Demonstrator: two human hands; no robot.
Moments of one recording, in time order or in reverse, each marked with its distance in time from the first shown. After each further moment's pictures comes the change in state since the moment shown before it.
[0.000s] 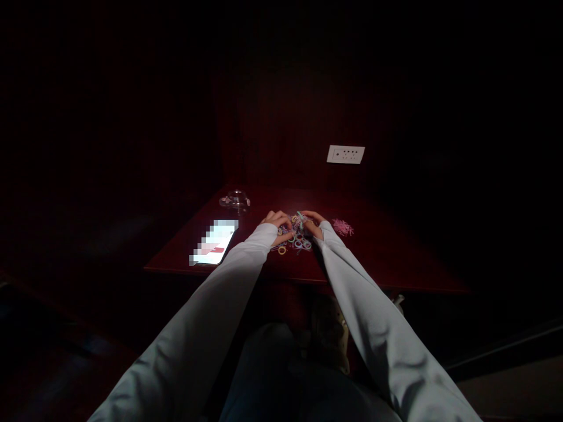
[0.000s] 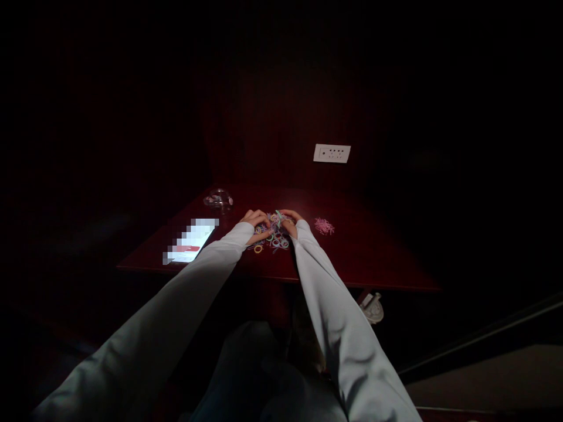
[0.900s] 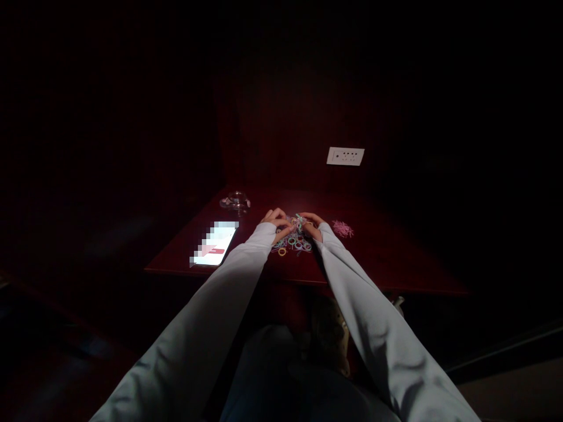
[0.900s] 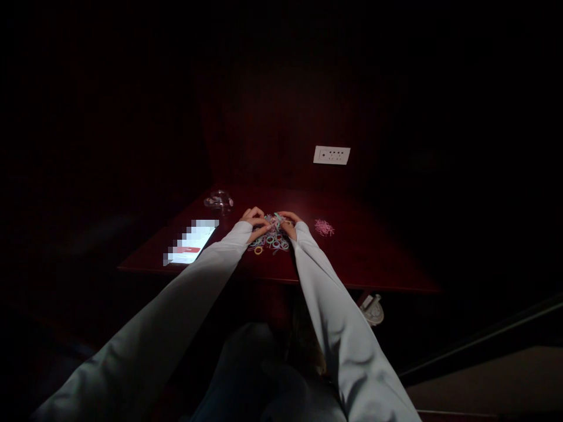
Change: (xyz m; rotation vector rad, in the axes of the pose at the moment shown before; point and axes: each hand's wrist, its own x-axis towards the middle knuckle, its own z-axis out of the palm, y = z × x) left_hand 0.005 -0.007 0.000 -0.041 0.058 0.040; right_hand 0.003 0.001 -0.002 0.002 -0.029 0.017
